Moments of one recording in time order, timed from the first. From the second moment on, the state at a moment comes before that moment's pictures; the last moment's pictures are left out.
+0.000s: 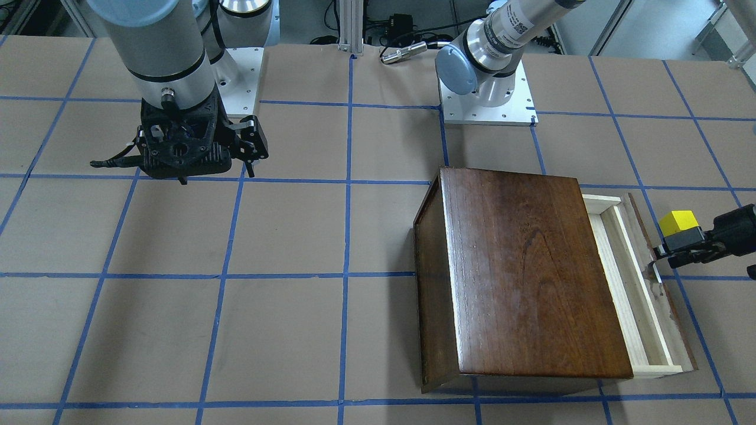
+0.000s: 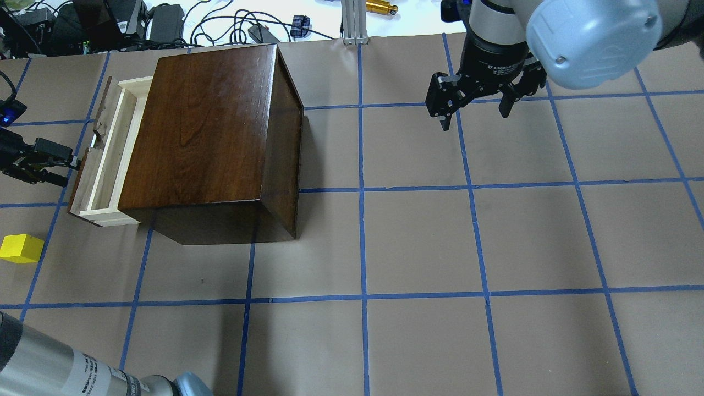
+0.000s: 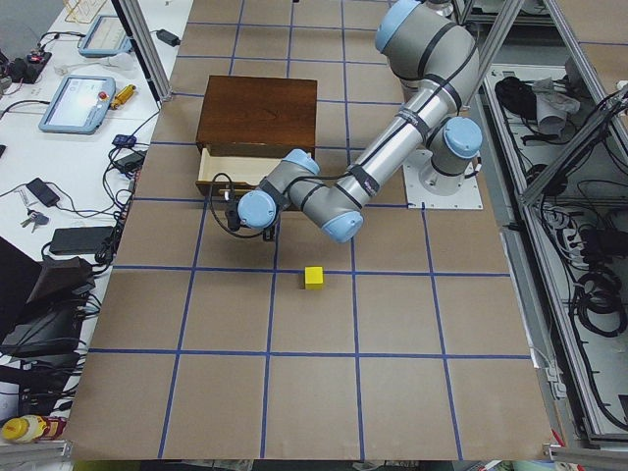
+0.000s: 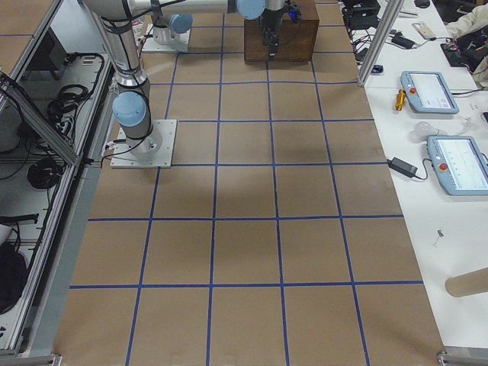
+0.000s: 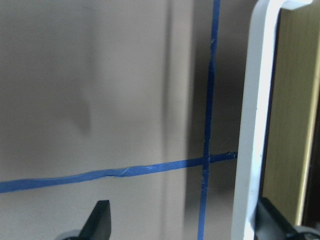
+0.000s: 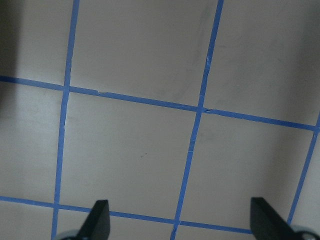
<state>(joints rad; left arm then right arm) -0.81 -2.06 -1.52 -1.49 1.21 0.77 1.70 -1.45 1.48 -1.58 -1.60 -0.05</state>
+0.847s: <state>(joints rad) -0.80 -1.98 -1.50 -1.50 1.25 0.77 1.70 -1.45 1.48 -1.58 -1.60 -0.05</state>
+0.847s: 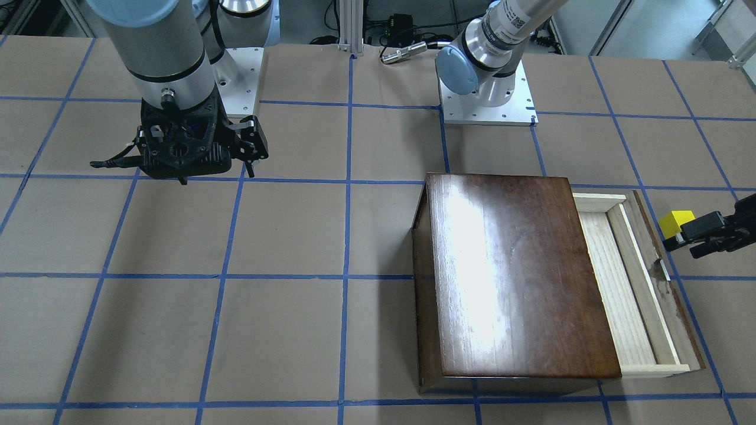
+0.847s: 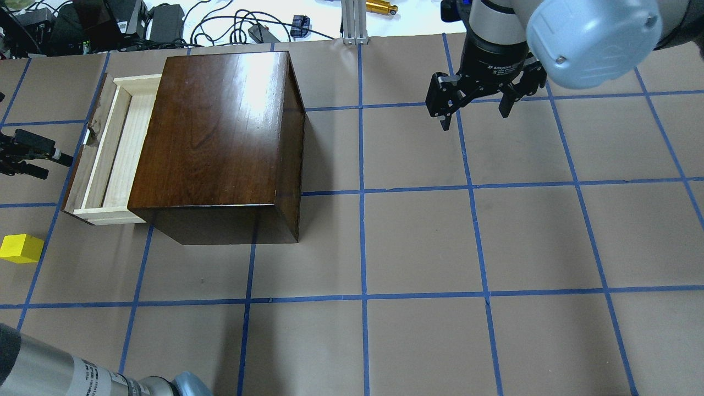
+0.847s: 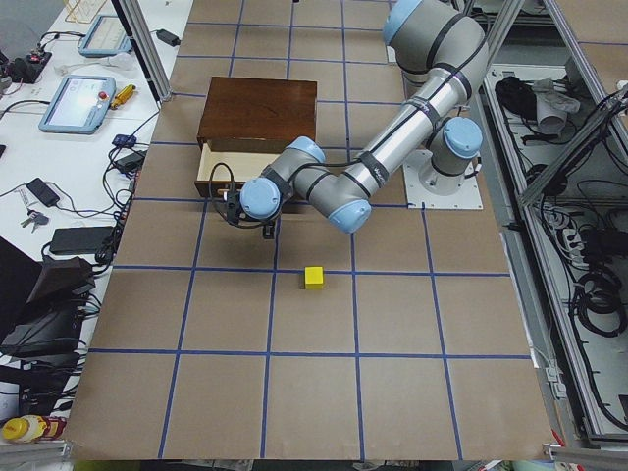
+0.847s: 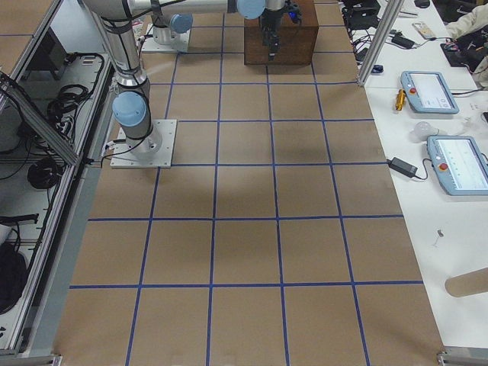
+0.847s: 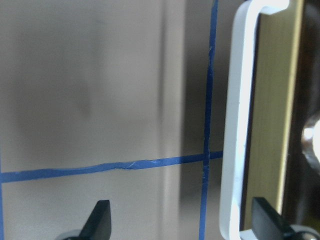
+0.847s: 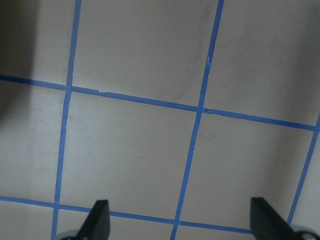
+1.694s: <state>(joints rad) -0.89 -1.72 -1.52 -1.66 1.38 0.74 1.70 -1.45 1.48 -1.58 -1.60 -0.05</state>
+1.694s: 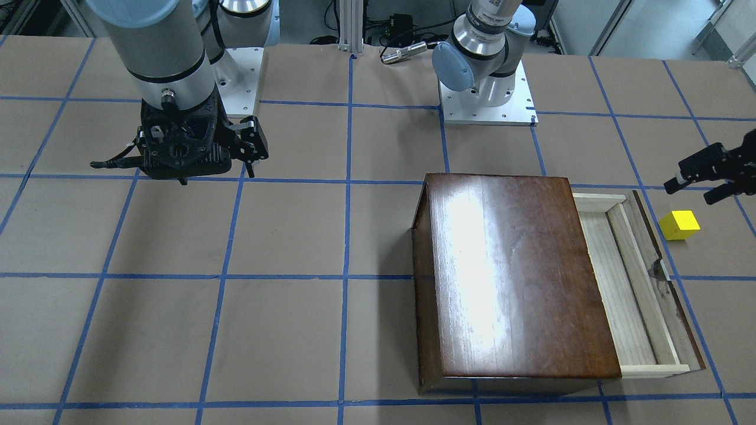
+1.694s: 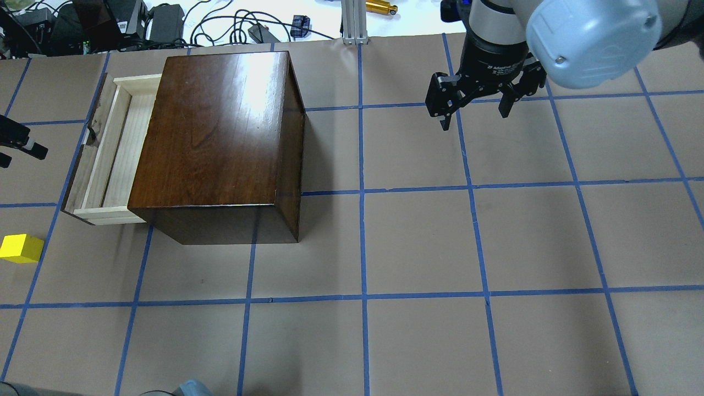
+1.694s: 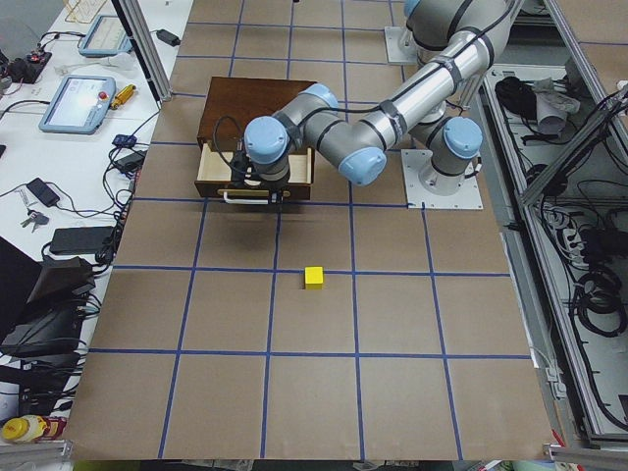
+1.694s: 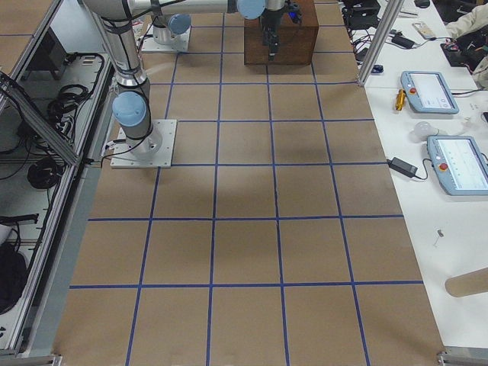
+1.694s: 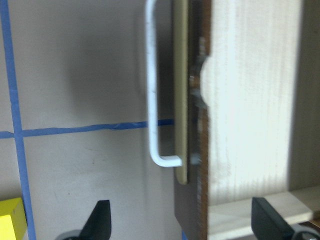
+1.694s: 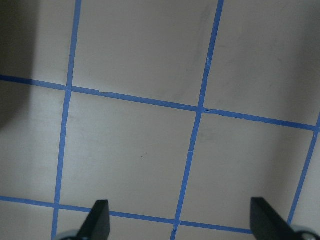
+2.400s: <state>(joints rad) -1.21 -1.57 -1.53 -1.74 1.44 0.33 1.70 -1.45 1.48 -1.58 -1.60 -0.05</state>
